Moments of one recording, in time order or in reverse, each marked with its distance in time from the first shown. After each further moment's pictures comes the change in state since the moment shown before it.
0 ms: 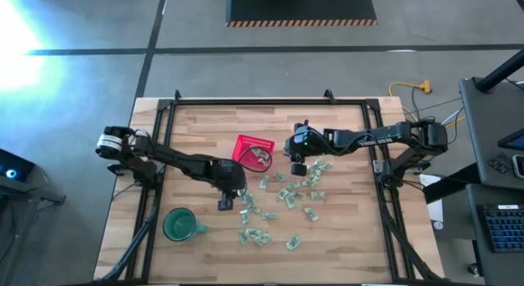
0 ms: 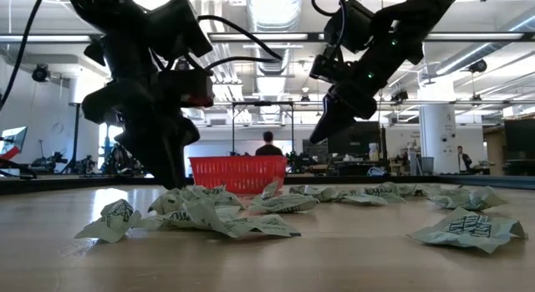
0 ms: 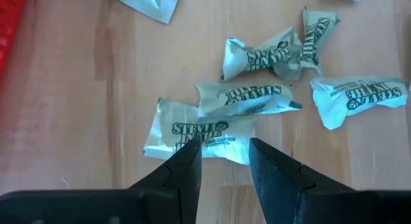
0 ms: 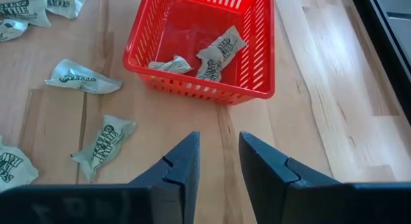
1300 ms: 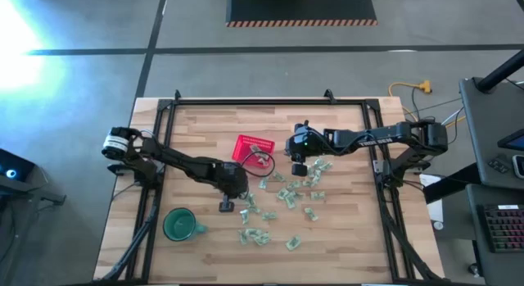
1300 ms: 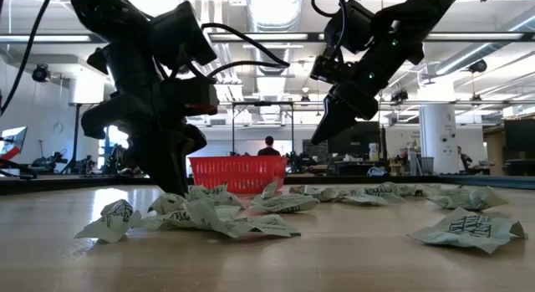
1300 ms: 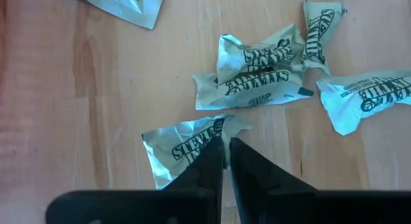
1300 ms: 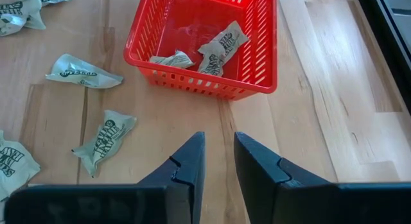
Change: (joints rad) left arm -0.006 0.071 0.002 0.044 -0.009 0.061; right arm 0.000 0.000 0.000 -0.010 -0.002 0.001
